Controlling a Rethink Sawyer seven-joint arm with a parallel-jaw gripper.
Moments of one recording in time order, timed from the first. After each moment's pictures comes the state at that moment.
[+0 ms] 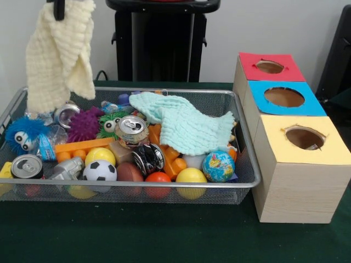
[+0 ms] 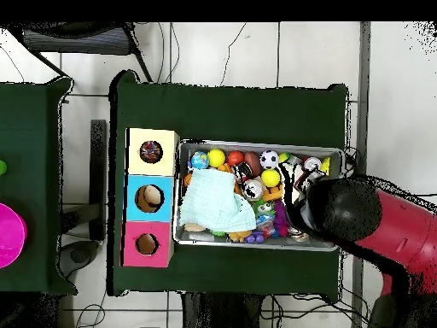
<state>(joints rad) -0.46 -0.94 -0.07 1.57 -0.16 0.83 2.06</state>
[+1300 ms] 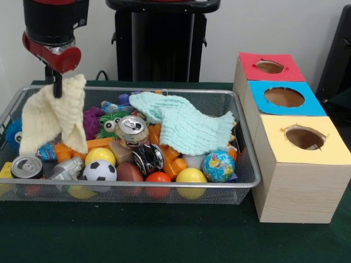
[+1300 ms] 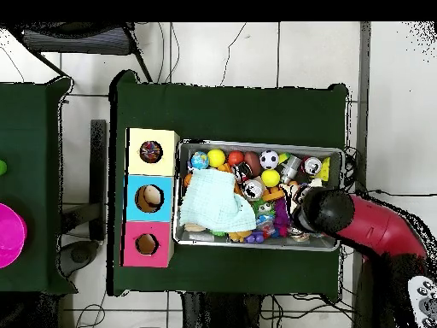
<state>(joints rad) -0.54 -0.65 -0.07 1.59 -0.24 0.61 2.06</state>
